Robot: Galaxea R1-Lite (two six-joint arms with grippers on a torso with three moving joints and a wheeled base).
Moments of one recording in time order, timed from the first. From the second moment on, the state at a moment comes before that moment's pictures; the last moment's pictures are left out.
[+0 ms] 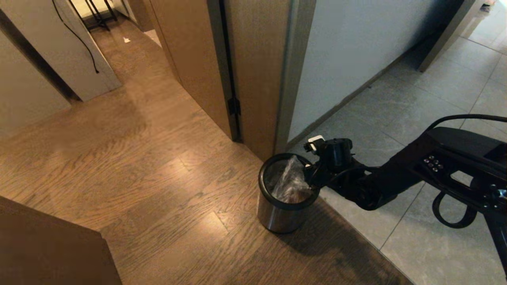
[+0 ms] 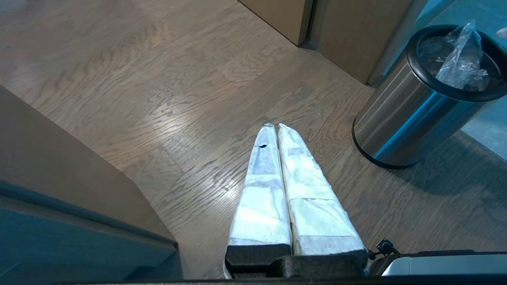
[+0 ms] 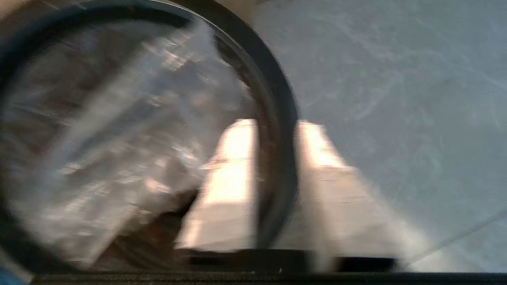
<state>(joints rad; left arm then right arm) 0.00 0.00 0.00 0.00 0.00 0.00 0.42 2.31 -1.19 -0.71 -0.31 -0.16</state>
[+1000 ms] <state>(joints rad) 0.00 0.00 0.00 0.00 0.00 0.00 0.39 2.39 -1.19 -0.68 -0.32 -0.17</state>
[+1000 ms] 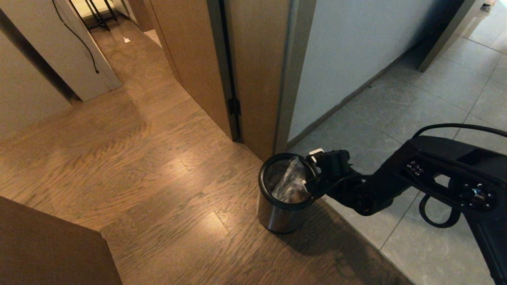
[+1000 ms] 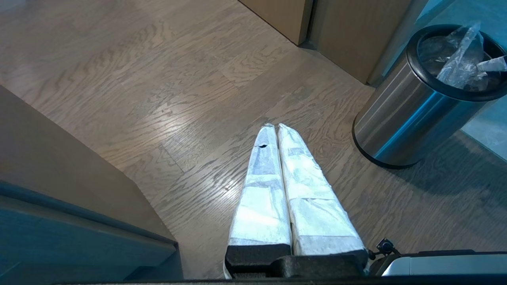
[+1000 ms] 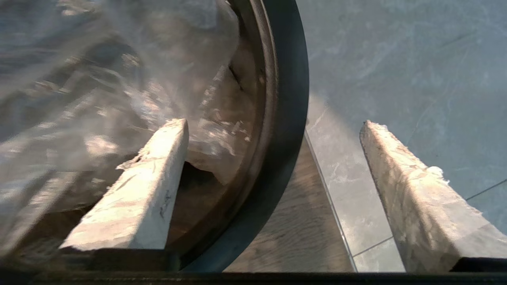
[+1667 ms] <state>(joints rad) 0.00 0.00 0.00 0.00 0.00 0.00 0.36 2.44 -1.28 -0.68 -0.32 -0.19</state>
